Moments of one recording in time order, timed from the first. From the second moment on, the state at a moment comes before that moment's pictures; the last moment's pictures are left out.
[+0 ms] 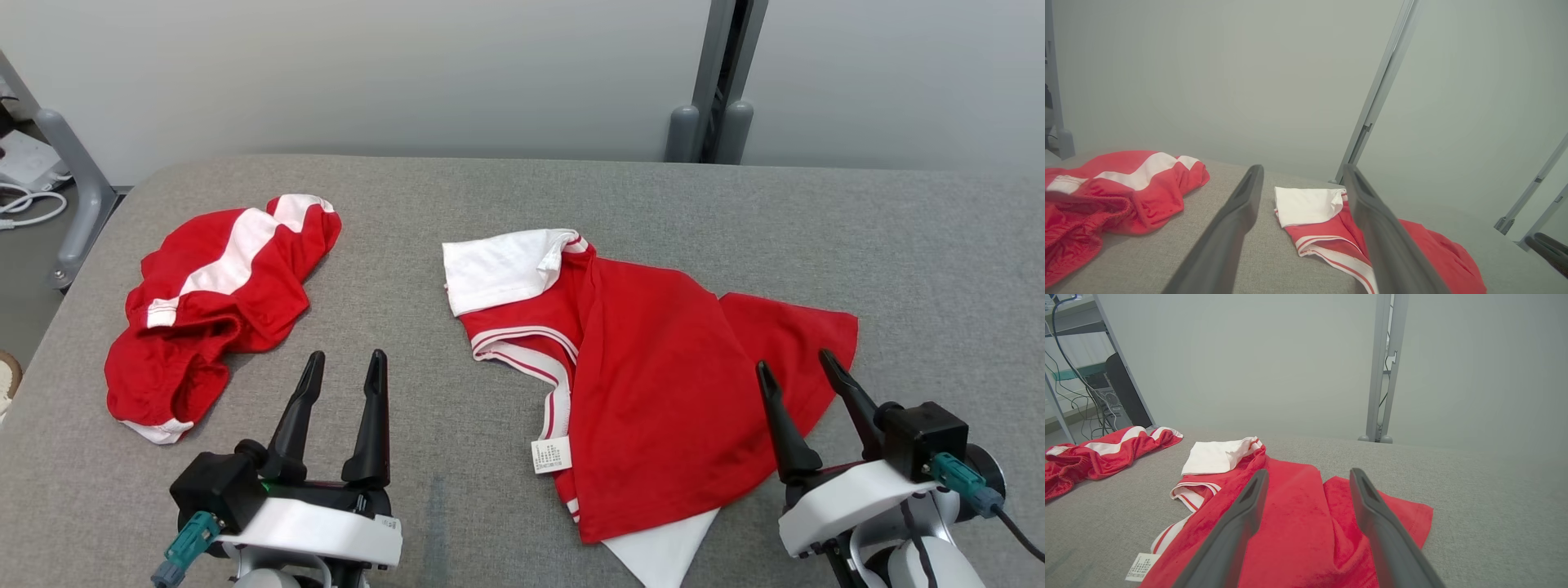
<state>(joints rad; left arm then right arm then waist) -0.06 0.05 -0.20 0.11 -0.44 -0.01 -0.26 -0.13 -0.05 0.10 0.21 0.15 0.13 -0.12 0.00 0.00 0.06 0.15</state>
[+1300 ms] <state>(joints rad) -0.10 0.05 -0.24 0.12 -0.43 -0.02 -0.26 -0.27 -0.05 0.05 0.45 0.20 0.13 -0.07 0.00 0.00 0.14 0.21</state>
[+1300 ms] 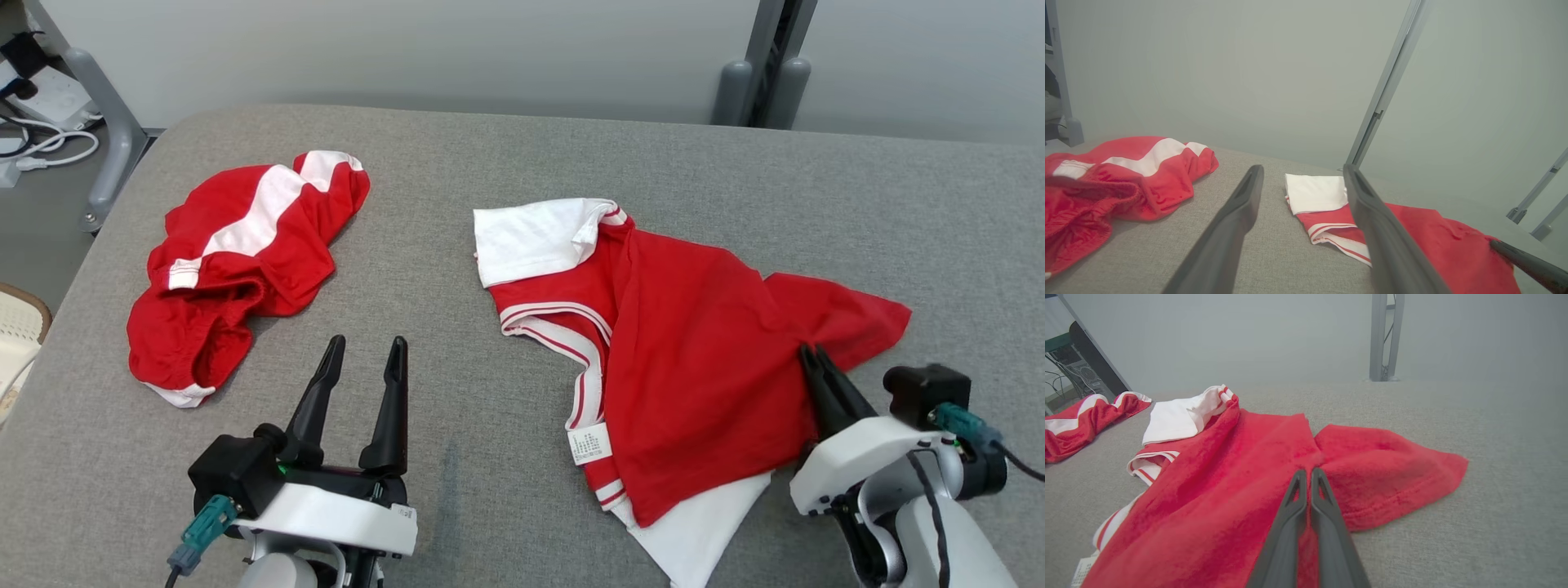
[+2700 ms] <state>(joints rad) -0.17 0.05 -0.26 0.11 -0.46 -0.01 -0.26 -0.90 -0.15 -0.15 0.84 0.29 0.13 -0.08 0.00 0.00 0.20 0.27</state>
